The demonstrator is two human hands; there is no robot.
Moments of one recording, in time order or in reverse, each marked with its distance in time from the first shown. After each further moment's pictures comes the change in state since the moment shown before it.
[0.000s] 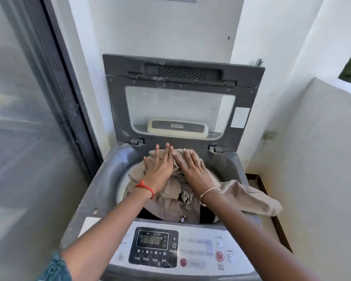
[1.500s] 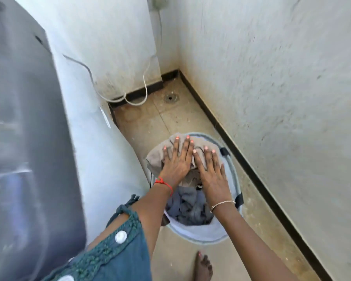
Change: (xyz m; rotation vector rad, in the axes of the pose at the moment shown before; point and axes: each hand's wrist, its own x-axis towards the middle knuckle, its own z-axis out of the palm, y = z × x) left_hand 0.018 0.423 0.360 0.192 -0.067 0.633; right_hand -0.334 0.282 0.305 0.124 0.030 0.829
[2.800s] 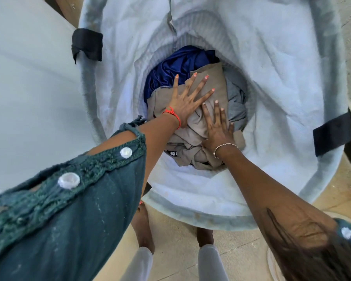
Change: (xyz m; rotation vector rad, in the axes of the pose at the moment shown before) left_hand 0.066 0.069 0.341 0.057 -0.369 0.385; right_hand -0.023 0.099 0.357 0.161 -0.616 0.243
